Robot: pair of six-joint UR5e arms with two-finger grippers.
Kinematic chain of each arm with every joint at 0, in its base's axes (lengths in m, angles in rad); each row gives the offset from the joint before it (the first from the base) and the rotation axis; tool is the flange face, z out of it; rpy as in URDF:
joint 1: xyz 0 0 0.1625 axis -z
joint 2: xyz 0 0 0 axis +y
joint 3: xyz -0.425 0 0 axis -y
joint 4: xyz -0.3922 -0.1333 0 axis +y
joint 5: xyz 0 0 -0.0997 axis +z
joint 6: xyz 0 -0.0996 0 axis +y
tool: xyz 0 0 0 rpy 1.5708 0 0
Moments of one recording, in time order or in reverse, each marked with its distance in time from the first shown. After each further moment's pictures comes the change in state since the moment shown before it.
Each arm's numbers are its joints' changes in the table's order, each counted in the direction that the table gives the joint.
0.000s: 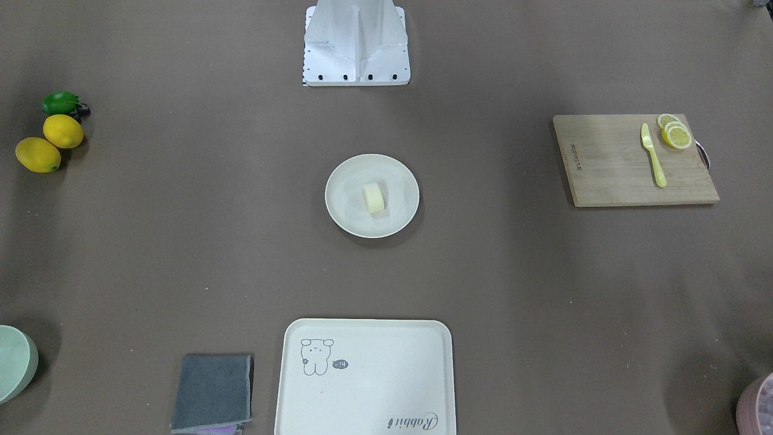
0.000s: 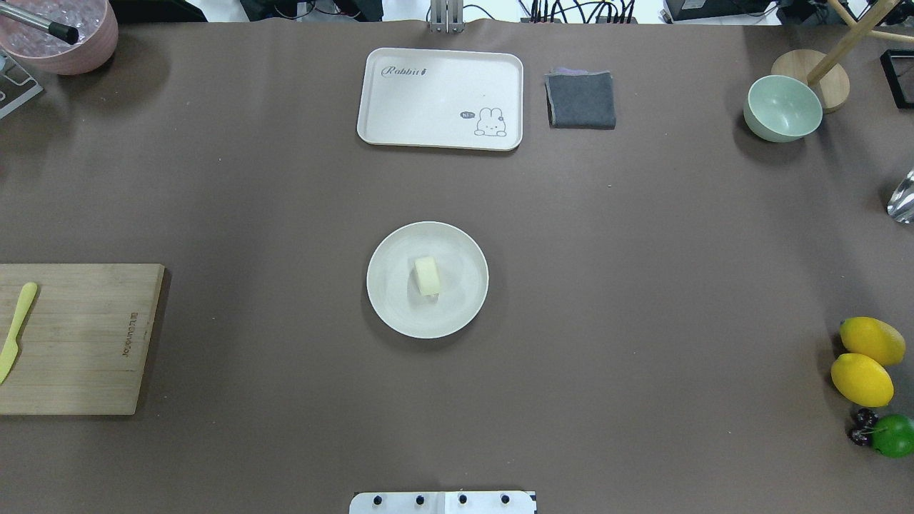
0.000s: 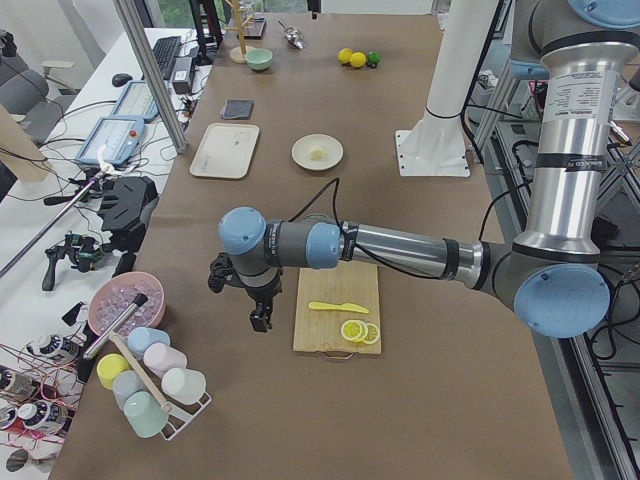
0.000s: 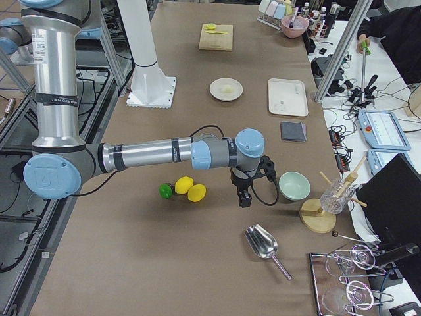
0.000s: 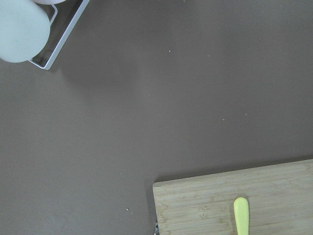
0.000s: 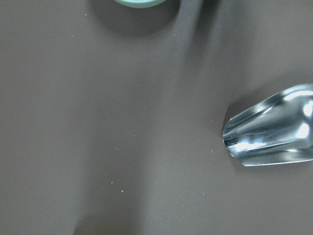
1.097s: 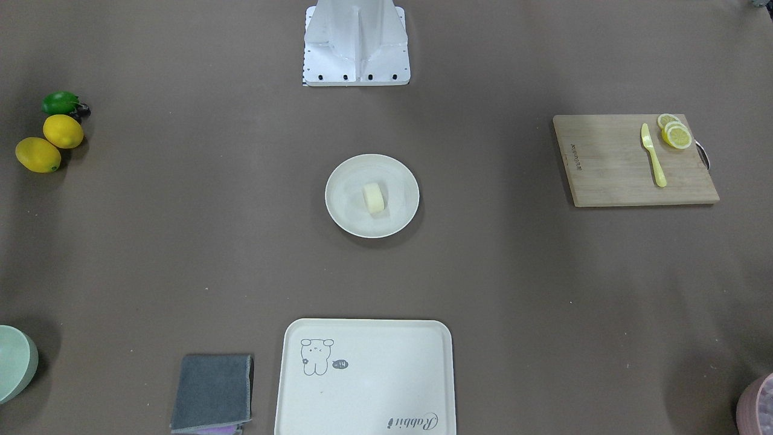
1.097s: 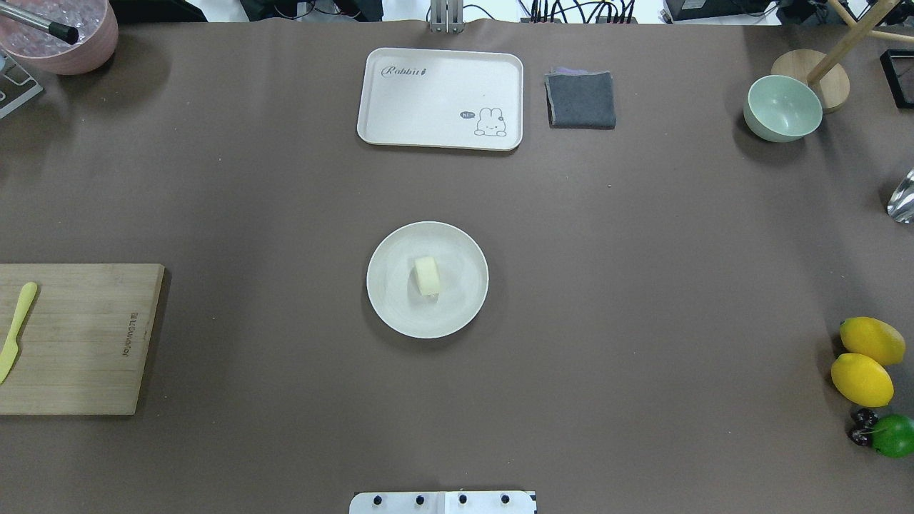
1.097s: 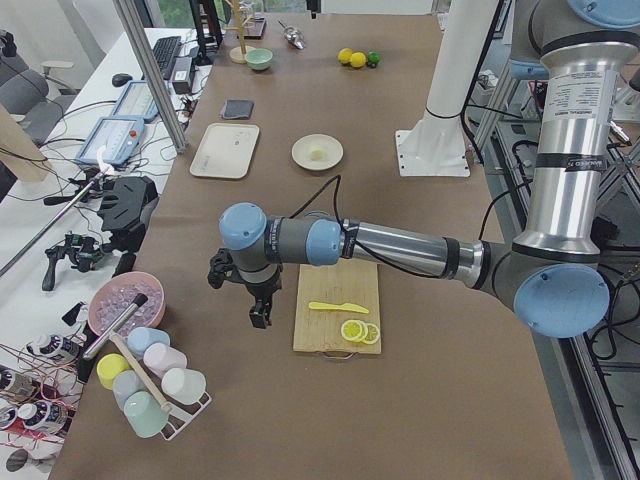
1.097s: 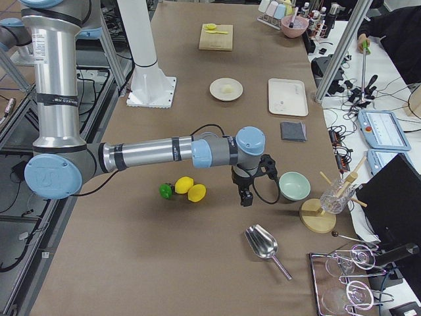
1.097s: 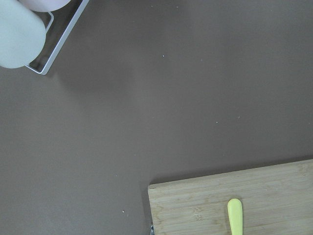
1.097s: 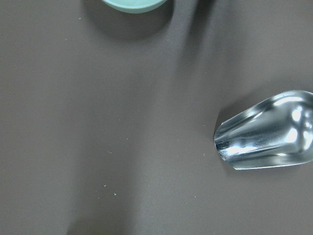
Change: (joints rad) left arm -0.002 0.001 -0.006 0.003 0.001 0.002; right arm 0.000 -0.003 0.013 -0.002 -0.001 0.001
